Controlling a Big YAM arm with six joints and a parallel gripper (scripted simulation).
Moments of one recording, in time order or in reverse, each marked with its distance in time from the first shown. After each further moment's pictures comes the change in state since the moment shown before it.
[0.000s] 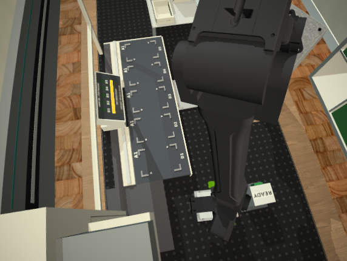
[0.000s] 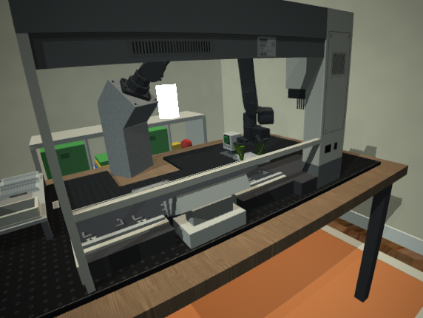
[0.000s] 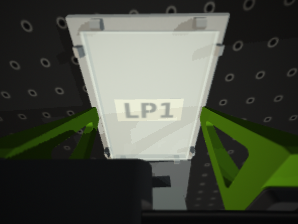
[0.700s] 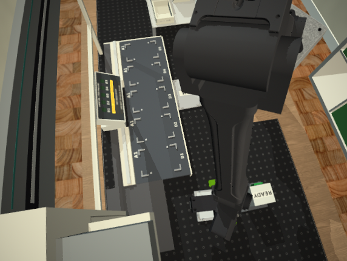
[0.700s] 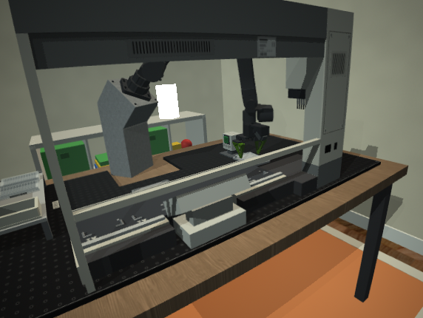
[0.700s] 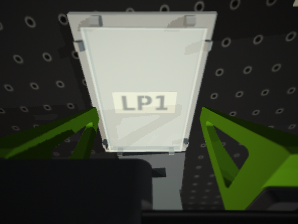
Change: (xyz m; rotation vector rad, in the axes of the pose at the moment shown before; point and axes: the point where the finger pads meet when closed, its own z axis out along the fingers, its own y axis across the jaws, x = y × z) arm 0.001 -0.004 -0.011 0.008 0.004 -0.009
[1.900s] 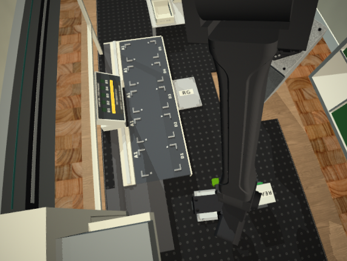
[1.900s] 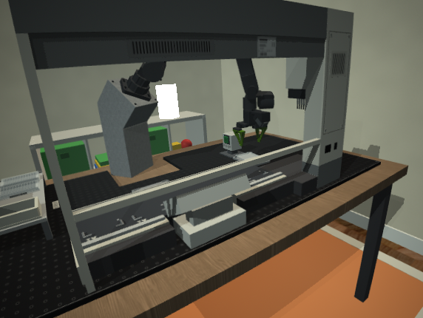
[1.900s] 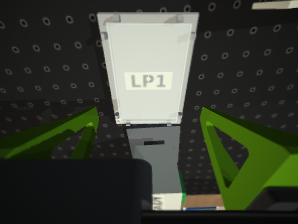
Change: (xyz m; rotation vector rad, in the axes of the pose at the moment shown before) arm -0.001 0.003 -0.055 -0.005 -0.002 -0.002
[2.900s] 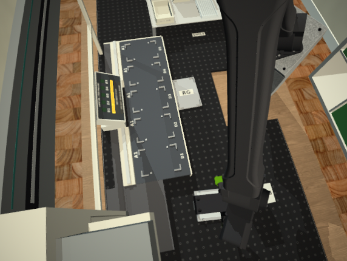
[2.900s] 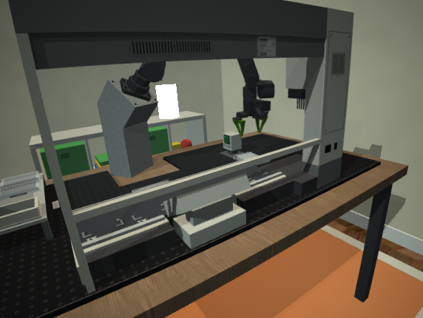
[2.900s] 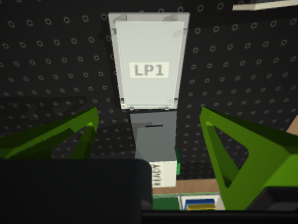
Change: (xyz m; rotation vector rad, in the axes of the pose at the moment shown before) arm -0.001 0.001 -0.043 -0.001 -0.001 0.001
